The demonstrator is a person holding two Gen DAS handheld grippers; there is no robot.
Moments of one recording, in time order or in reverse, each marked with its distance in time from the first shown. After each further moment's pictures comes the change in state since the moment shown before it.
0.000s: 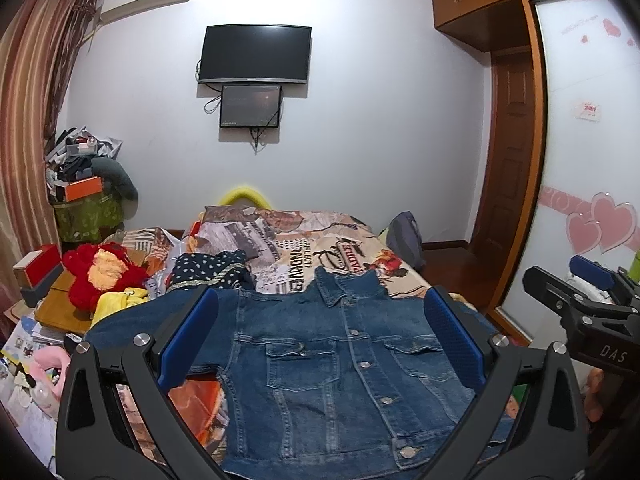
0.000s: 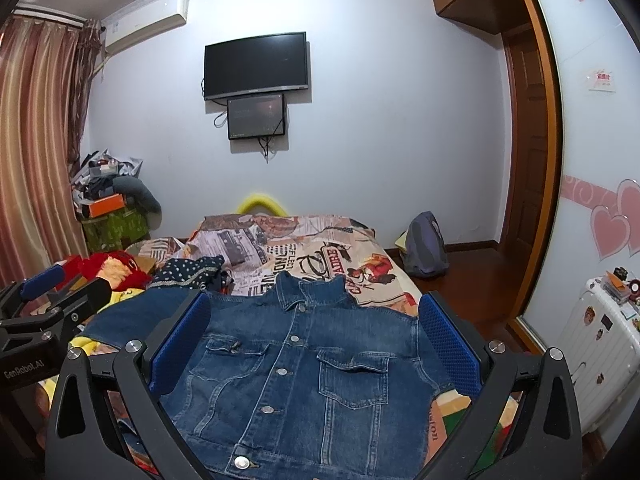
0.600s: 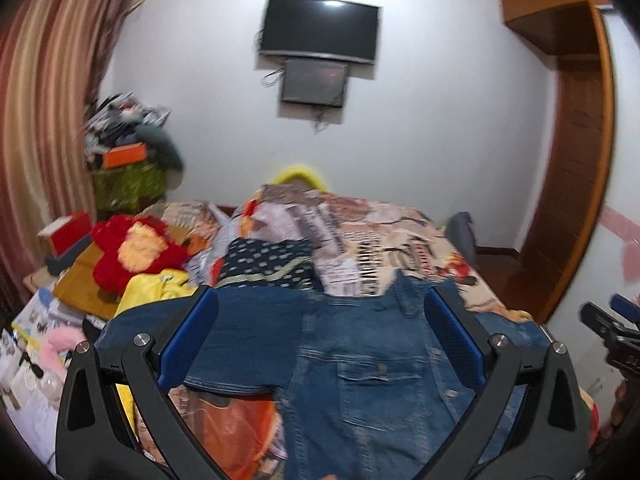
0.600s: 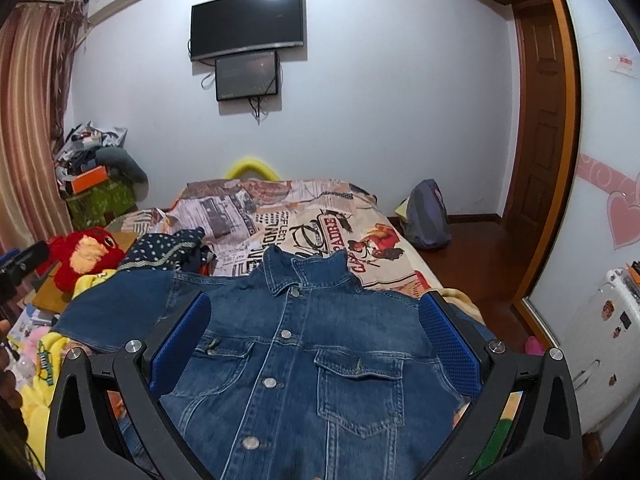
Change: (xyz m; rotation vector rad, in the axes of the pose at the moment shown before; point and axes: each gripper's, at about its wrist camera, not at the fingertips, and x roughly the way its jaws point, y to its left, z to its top) left arm 0.094 0.109 0.000 -0.127 0.062 0.184; right arm 0.091 -0.004 -0.004 -0.006 0.137 -0.008
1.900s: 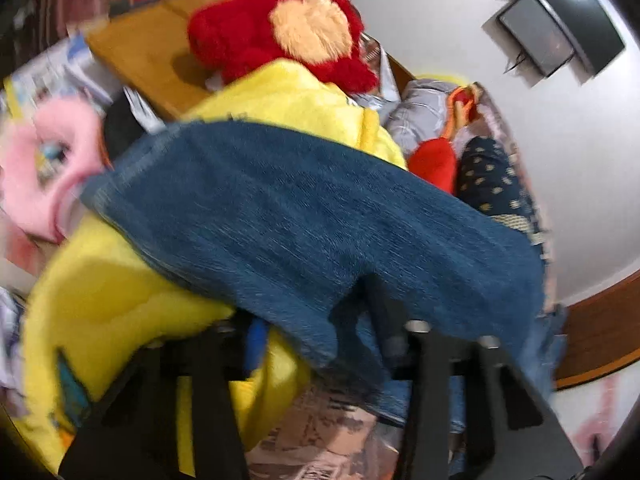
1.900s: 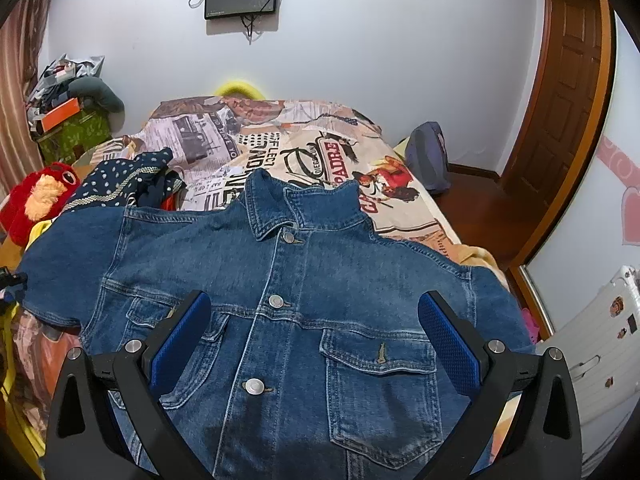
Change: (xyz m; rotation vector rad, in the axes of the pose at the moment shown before) left arm 0.197 0.294 -0.117 -0.600 0.477 0.200; right arm 0.102 0.014 -0.013 -0.068 0.251 -0.061
